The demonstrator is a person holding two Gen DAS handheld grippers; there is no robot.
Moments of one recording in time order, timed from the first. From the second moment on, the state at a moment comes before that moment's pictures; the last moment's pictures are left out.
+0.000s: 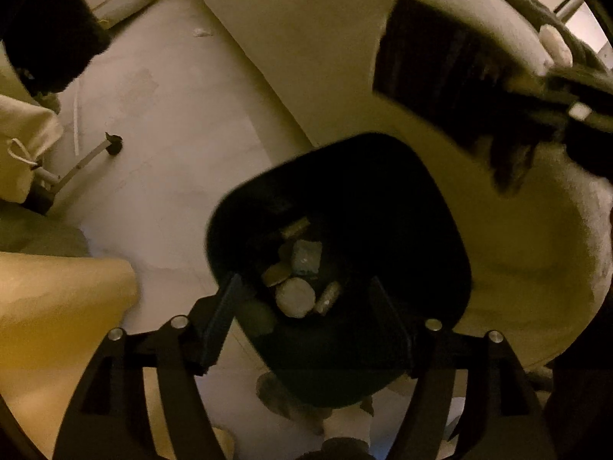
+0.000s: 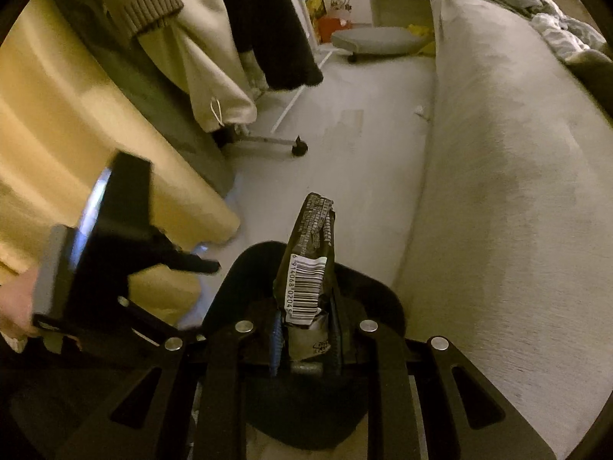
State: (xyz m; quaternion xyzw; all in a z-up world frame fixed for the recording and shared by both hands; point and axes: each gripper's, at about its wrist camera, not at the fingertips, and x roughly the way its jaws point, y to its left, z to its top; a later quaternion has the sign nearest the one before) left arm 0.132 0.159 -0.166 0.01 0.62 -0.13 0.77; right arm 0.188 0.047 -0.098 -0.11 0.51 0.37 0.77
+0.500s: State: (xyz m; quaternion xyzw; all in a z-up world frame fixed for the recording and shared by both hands) left arm 0.134 0.211 -0.125 -0.05 0.54 -0.10 0.83; right arm 0.179 0.083 -0.161 -0.16 0.59 0.37 0.70
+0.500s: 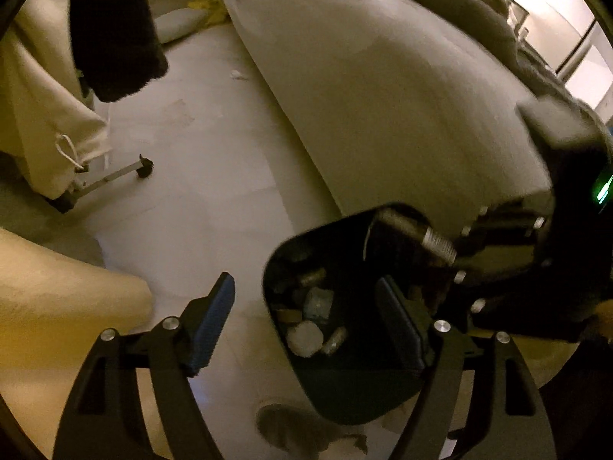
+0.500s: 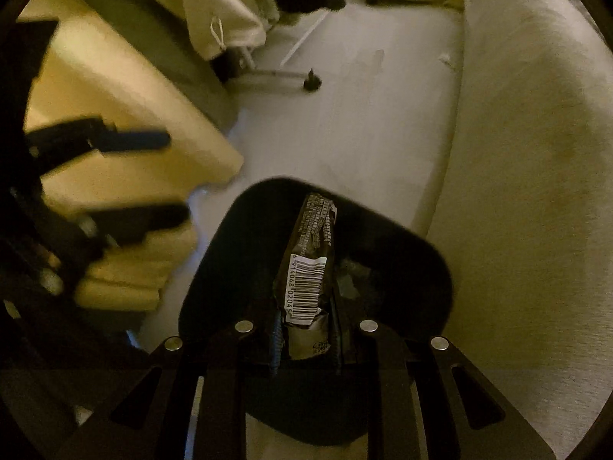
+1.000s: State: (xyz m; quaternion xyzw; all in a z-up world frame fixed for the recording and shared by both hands) left arm 0.129 0.236 -0.070 -0.08 0.42 -0.08 0.90; right arm 0.162 0.098 -0.201 -0.22 0.63 0.36 0.65
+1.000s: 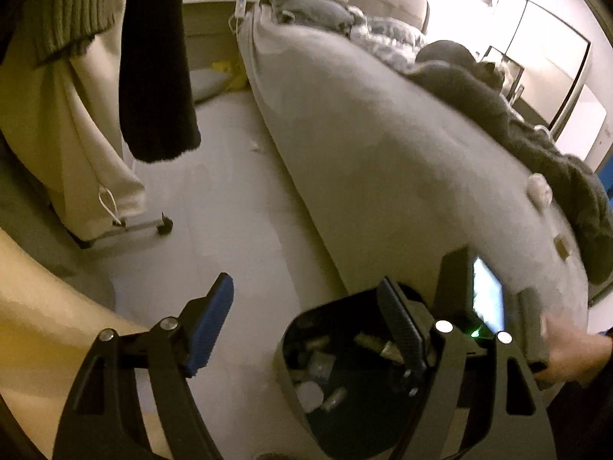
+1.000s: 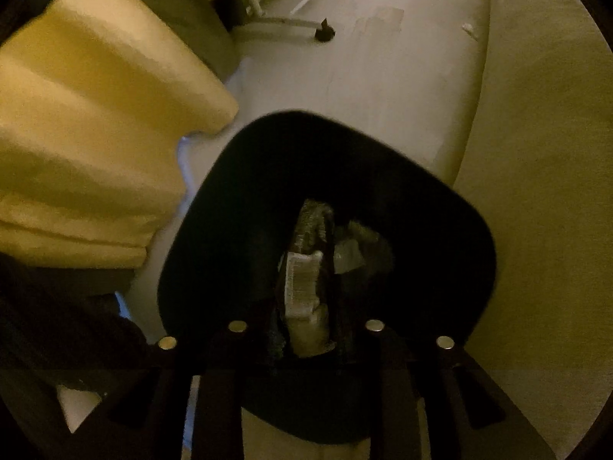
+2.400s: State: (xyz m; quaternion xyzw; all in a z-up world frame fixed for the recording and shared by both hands) left arm 0.157 0.145 -0.002 -0.08 0.27 -0.06 0.96; right arm 0.170 -0.015 -0.079 -0.13 0.45 0.36 0.81
